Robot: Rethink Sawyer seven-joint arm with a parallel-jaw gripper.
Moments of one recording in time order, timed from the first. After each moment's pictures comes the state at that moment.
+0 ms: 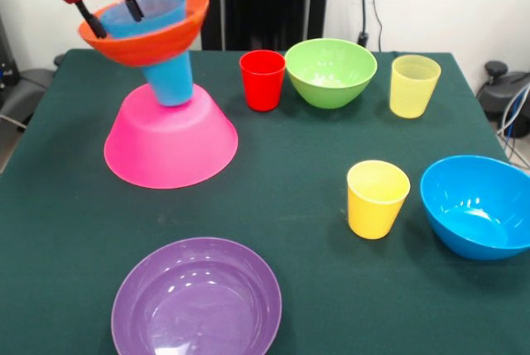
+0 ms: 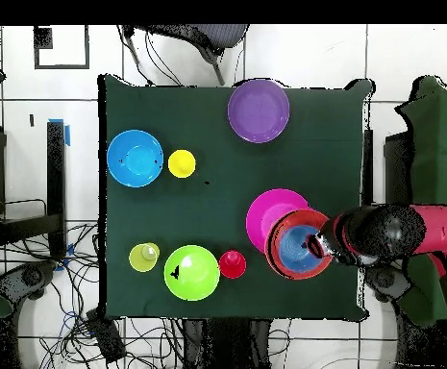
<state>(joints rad) -1.32 -0.60 1.05 1.79 -0.72 1.25 1.39</state>
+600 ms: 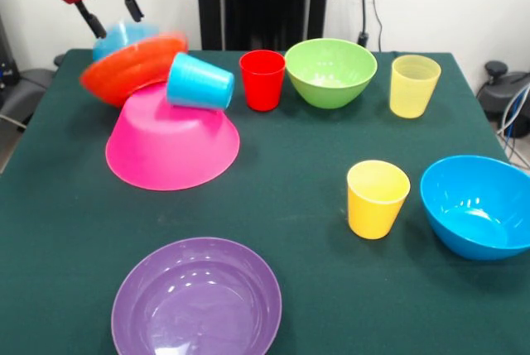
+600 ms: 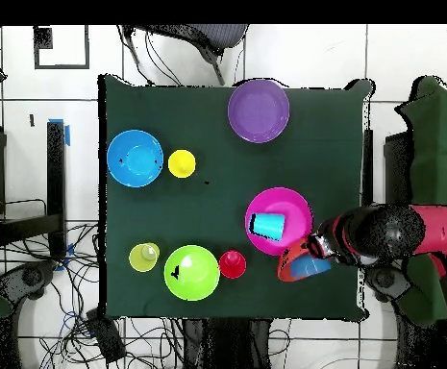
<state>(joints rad) -1.32 -0.60 1.05 1.79 -0.72 1.25 1.39</state>
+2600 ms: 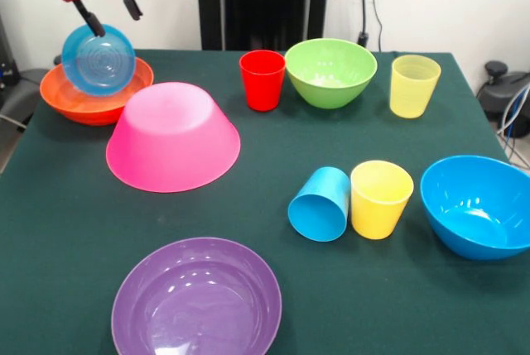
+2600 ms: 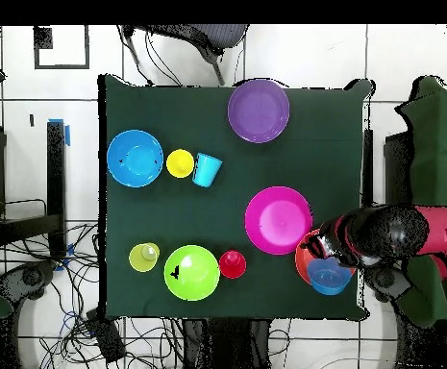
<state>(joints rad) -1.33 -0.60 1.05 1.79 -0.71 1.25 1.39</state>
